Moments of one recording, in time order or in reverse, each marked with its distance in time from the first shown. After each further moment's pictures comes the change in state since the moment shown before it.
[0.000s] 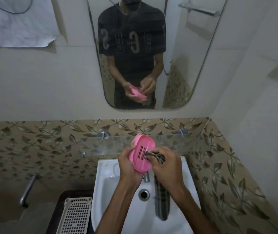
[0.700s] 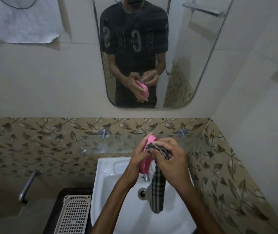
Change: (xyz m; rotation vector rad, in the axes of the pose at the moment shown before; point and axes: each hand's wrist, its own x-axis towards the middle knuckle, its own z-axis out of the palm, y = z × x) left_hand -0.013 0.012 0.001 0.778 -0.327 0.229; right_hand 0.005 -0.023 -0.021 0.142 -0.008 -0.080
